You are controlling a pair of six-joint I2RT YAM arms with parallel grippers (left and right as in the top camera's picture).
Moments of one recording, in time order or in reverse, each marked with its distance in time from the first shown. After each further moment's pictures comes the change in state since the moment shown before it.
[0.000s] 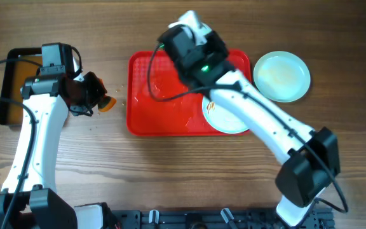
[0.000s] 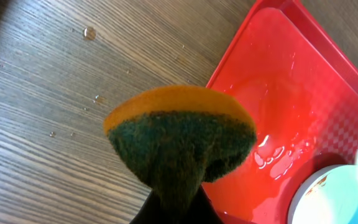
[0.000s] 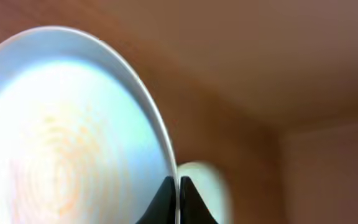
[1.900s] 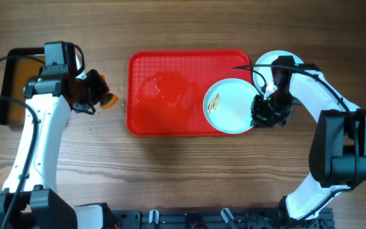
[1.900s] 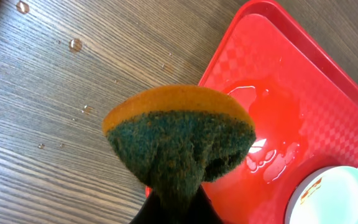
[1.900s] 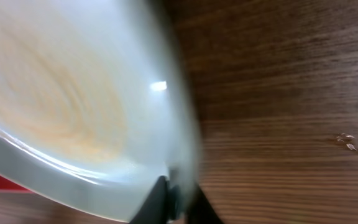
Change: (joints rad) left arm -0.022 0.000 0.000 0.042 0.000 0.000; right arm -0.651 -0.001 -0.504 -0.336 -1.141 0.386
